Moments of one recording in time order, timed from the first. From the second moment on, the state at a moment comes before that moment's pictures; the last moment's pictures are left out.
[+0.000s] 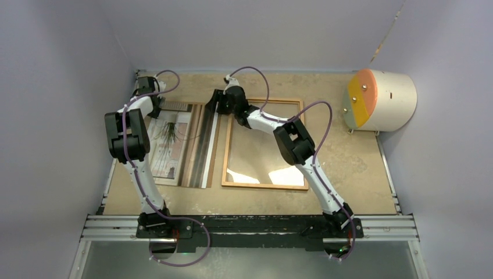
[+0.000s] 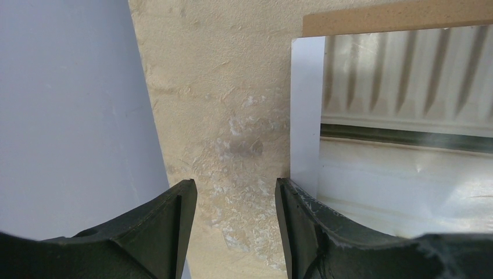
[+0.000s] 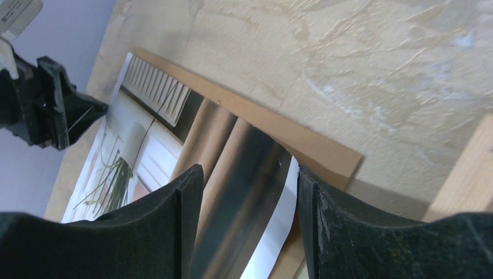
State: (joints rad) left arm 0.18 2.15 1.53 -0.29 -0.28 0.51; right arm 0.67 2.62 2.09 0.18 -0.11 0.64
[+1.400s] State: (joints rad) left arm 0.27 1.87 1.42 -0.52 -0.24 0.50; right arm 0.28 1.56 1.54 0.21 -0.57 0.75
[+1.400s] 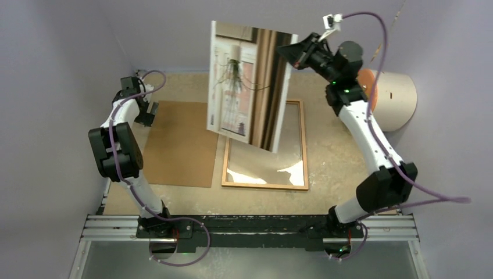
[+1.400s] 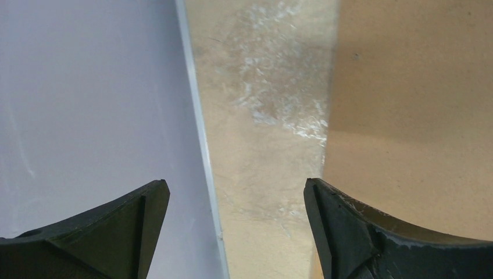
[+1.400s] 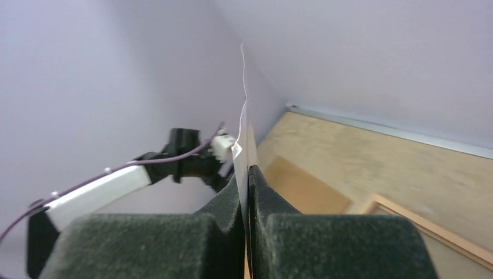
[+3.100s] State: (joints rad) left arm 0.25 1.82 1.29 -0.51 -0.20 0.50; right arm 0.58 1.99 1.79 -0.66 -0.07 0.81
